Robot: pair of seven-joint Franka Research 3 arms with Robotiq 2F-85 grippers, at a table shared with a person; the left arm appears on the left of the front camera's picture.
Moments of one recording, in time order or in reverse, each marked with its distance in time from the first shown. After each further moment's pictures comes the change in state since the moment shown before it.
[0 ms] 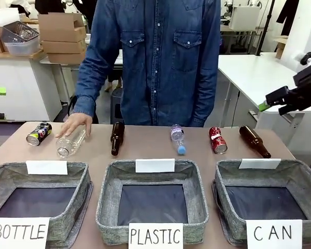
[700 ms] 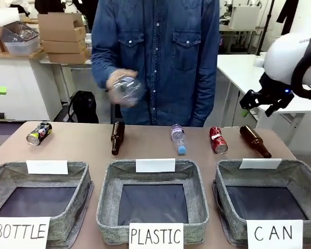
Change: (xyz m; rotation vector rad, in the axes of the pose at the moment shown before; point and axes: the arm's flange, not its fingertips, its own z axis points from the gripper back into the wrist) left arm 0.000 -0.001 0.000 0.000 0.001 -0.001; right arm 0.060 0.056 -0.082 -0.310 0.275 -0.029
